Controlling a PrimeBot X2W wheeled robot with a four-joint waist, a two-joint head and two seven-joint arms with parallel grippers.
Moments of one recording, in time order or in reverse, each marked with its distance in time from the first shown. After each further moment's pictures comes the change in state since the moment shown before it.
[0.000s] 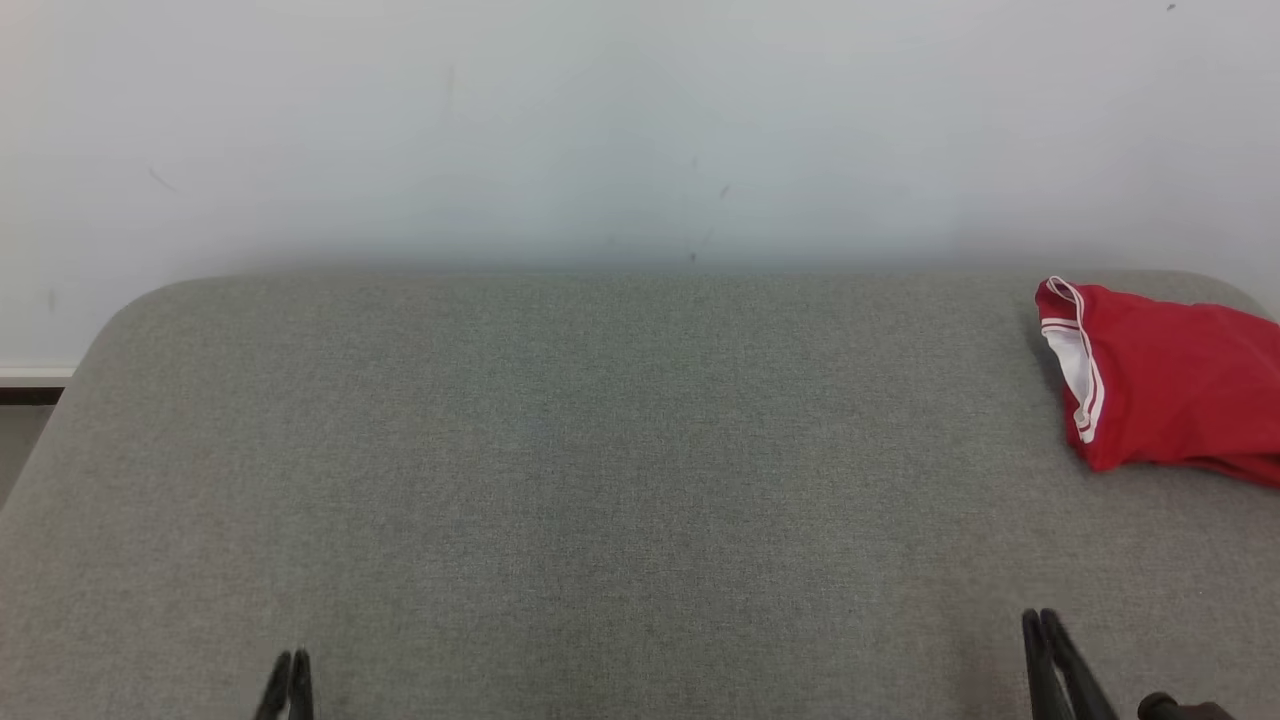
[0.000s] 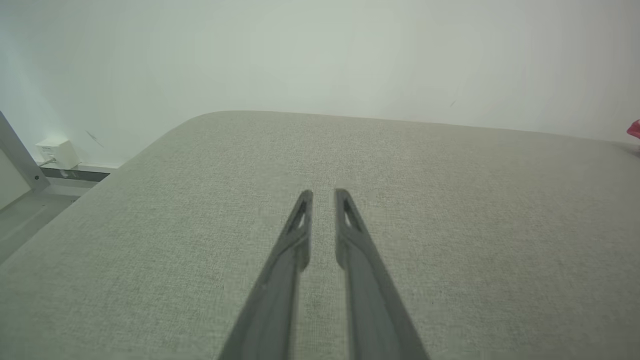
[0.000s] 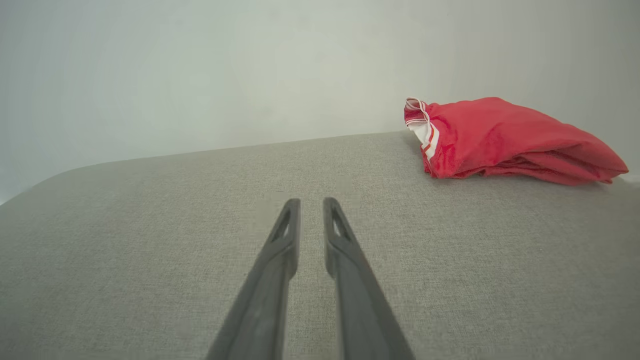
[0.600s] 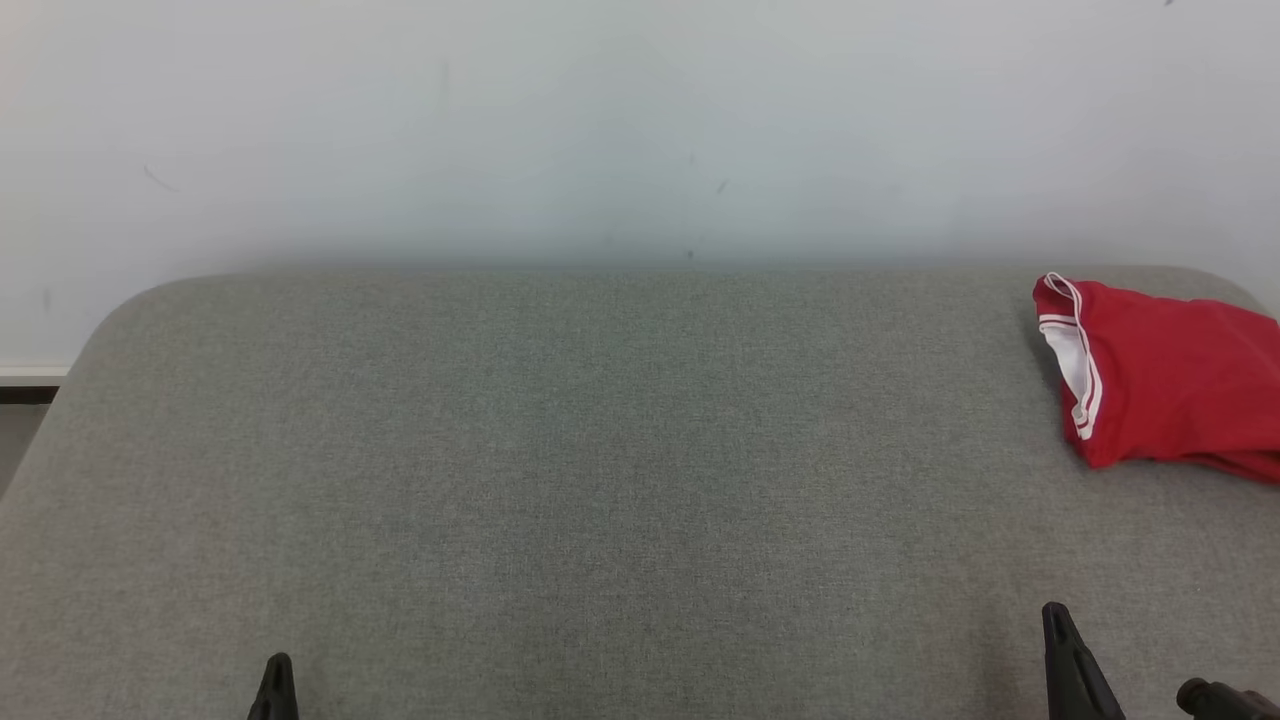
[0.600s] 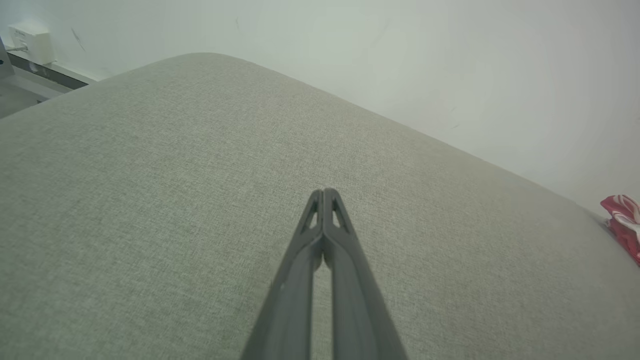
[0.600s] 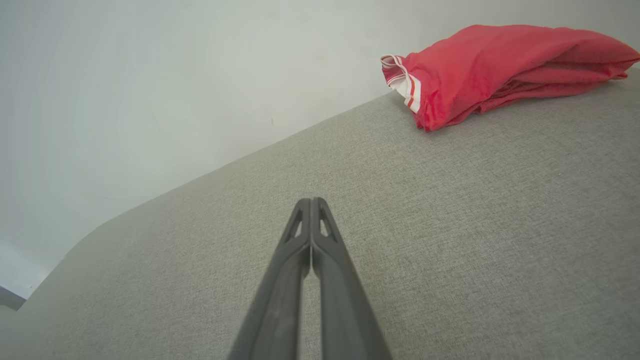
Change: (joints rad) left arm -0.014 -0.013 0.009 0.027 -0.291 0.000 0.082; right arm -0.025 0.010 -0.013 0.036 0.283 0.000 0.071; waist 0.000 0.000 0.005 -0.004
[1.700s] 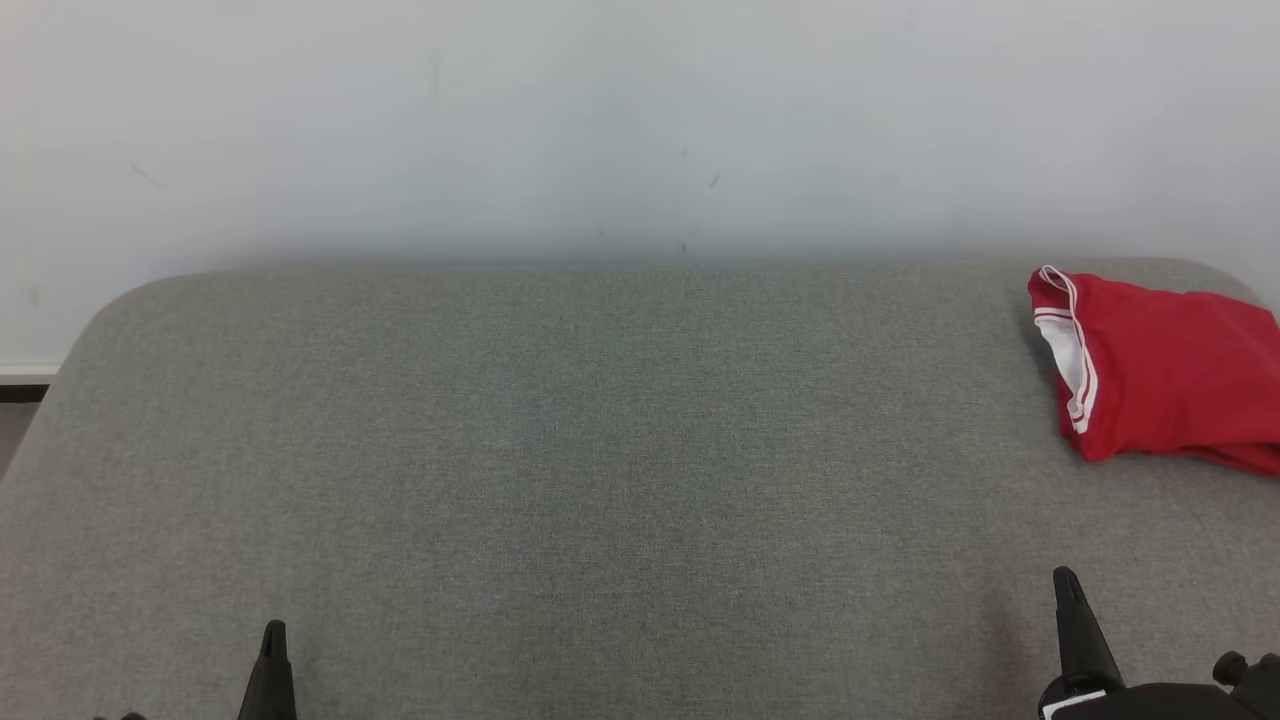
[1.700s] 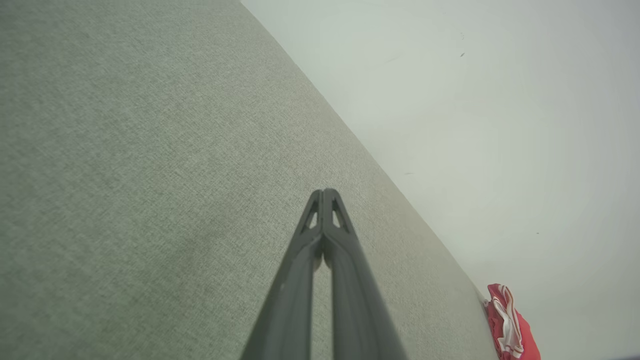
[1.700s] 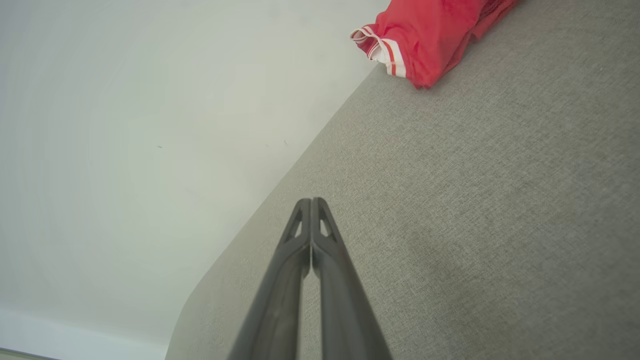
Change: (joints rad) left arm -0.064 -0.011 0.016 -0.008 -0.483 -0.006 0.119; right arm -0.081 0.014 -0.035 0.017 0.458 0.000 0.114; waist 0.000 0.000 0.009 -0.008
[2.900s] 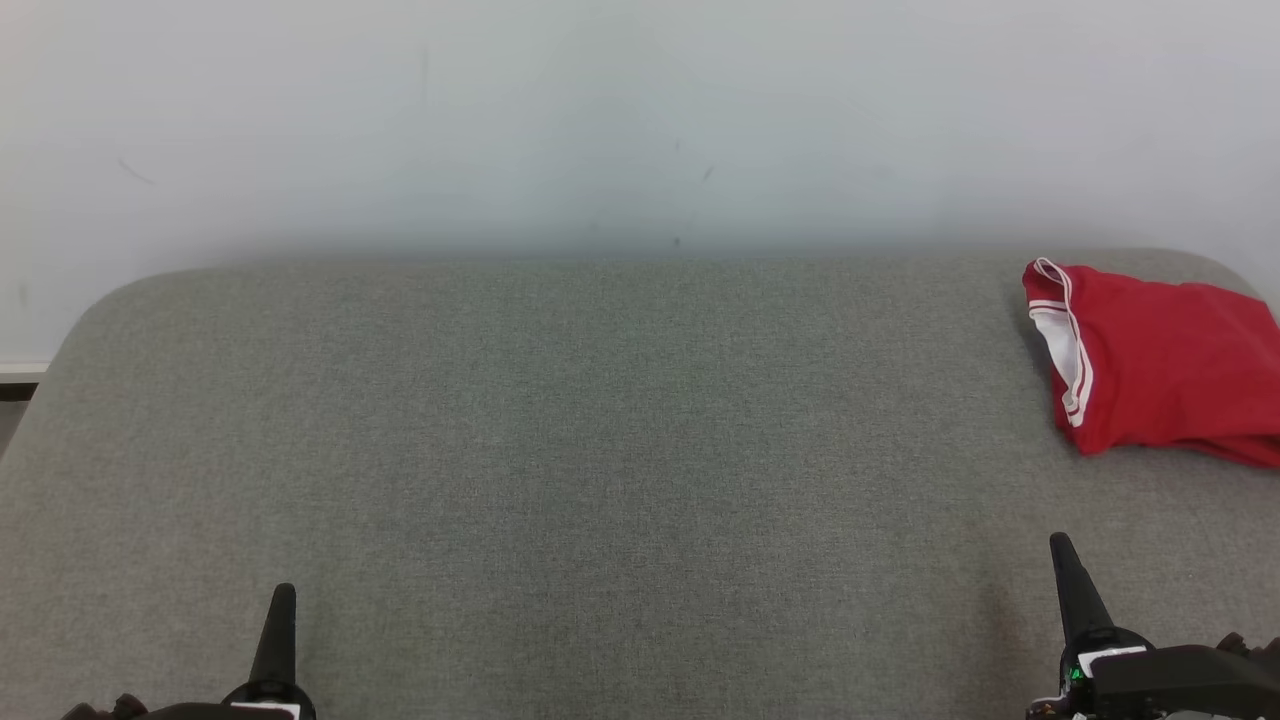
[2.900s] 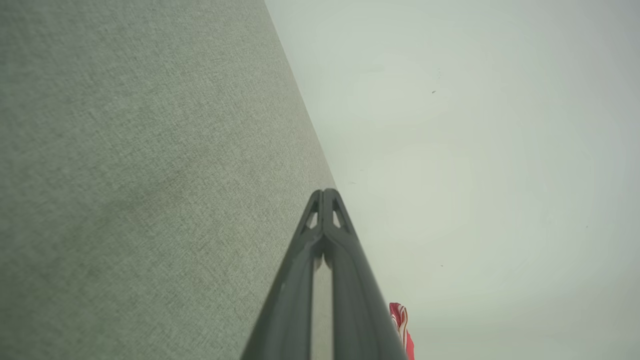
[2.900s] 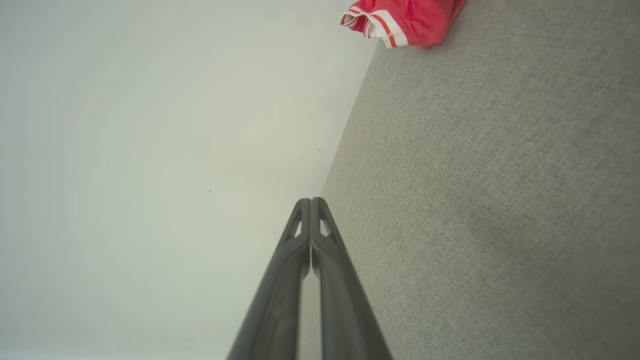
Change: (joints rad) left arm -0.055 -0.009 0.013 -0.006 -0.372 -0.003 0.097; right arm -0.066 0.014 -0.032 0.013 0.356 0.000 0.092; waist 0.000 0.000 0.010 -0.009
